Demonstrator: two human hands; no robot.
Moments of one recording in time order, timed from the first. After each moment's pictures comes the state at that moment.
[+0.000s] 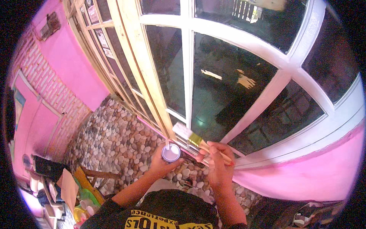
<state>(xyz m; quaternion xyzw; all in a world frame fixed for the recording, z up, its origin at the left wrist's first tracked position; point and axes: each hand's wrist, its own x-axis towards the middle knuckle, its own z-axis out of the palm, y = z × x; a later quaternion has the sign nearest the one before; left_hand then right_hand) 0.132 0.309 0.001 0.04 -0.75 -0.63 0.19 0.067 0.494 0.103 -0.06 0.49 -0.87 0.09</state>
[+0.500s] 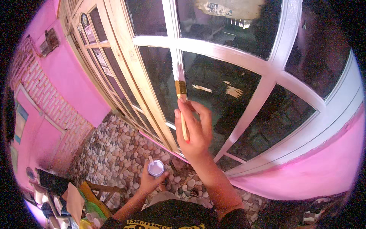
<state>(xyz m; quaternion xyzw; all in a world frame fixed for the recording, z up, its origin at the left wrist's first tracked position) 0.172 0.286 0.011 0.13 -0.75 -0.62 0.19 -0.009 0.403 0.154 -0.34 0.62 -0.55 -0.44</state>
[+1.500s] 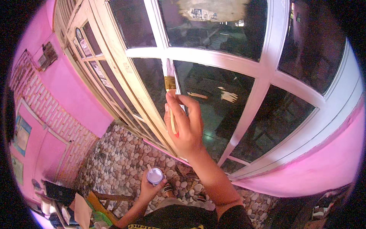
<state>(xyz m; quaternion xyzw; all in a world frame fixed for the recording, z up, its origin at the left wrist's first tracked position) 0.185 0.266 -0.001 0.15 -0.76 -0.61 0.18 -0.036 0.383 0.171 -0.37 0.60 -0.52 -0.48</state>
